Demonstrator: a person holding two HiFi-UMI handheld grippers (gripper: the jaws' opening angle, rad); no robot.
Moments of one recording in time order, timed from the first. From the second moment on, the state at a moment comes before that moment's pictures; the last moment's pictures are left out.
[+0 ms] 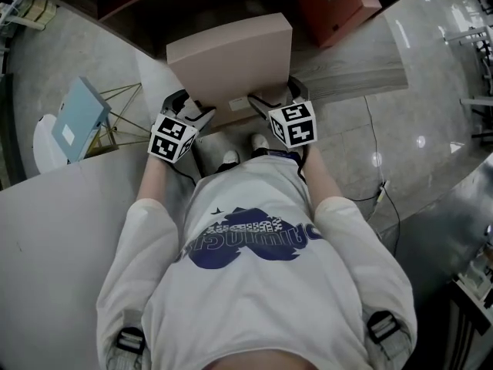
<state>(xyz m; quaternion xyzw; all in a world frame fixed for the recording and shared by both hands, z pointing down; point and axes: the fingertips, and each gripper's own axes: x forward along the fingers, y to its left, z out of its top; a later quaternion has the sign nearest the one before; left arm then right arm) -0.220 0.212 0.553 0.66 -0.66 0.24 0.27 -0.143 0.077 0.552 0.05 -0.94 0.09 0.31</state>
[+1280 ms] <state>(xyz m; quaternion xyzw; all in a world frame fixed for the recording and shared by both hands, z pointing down) -0.159 0.181 0.547 0.62 -0.72 0.28 0.15 -0.136 0.019 0.552 -0.08 -0.96 -0.04 0.28</state>
